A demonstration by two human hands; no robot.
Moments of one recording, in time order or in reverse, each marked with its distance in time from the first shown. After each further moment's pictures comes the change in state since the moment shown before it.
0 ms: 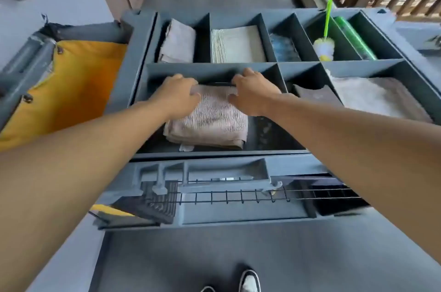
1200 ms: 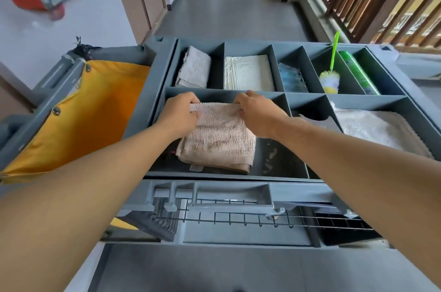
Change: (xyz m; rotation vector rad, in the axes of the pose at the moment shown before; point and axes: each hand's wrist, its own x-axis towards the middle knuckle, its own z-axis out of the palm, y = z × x) left_hand -0.019 -0.007 -0.012 -0.282 0.219 -0.125; right_hand -0.003 -0.009 -0.014 0.064 0.047 -0.163
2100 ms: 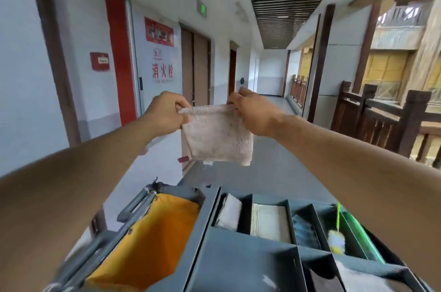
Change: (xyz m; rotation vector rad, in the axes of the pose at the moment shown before) left_hand -0.050 0.165 -0.400 -0.106 0.474 0.207; right_hand -0.003 -0.186 -0.378 -0.238 0.496 -0.431
